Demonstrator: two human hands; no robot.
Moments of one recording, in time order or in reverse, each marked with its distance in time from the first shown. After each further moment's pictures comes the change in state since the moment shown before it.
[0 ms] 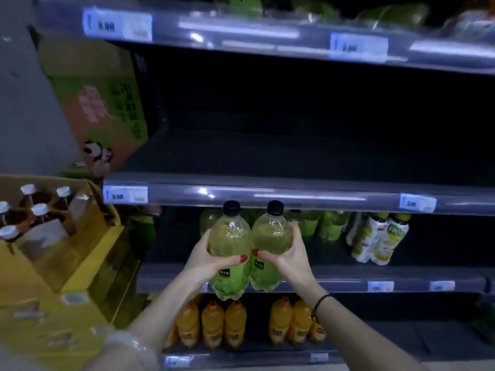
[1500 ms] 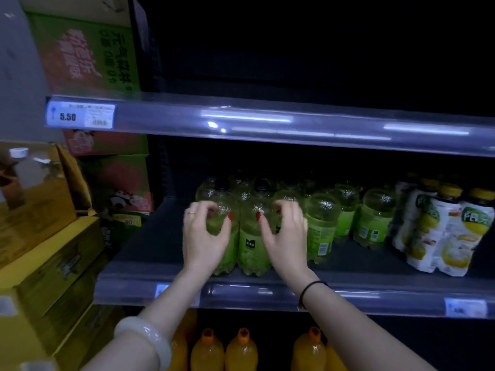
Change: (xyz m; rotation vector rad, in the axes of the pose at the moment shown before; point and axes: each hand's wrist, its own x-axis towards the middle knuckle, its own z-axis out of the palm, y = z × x) left_hand 0.128 -0.156 0.015 0.415 0.624 0.721; right_hand 0.106 0.166 0.077 -0.542 0.393 -0.638
